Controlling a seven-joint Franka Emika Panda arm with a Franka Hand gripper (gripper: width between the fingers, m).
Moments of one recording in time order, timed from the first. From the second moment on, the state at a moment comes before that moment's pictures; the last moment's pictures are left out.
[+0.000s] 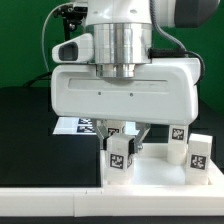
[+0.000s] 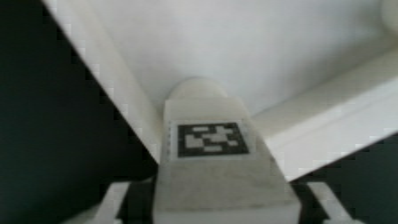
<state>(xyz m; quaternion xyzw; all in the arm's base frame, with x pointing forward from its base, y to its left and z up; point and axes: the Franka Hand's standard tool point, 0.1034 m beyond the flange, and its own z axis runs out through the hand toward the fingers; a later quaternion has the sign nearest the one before) 0.637 -0.001 0.073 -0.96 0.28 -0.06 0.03</state>
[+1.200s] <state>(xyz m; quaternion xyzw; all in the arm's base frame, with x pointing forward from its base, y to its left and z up) 0.633 -0.004 0.072 -0.55 0.83 0.00 0.09</state>
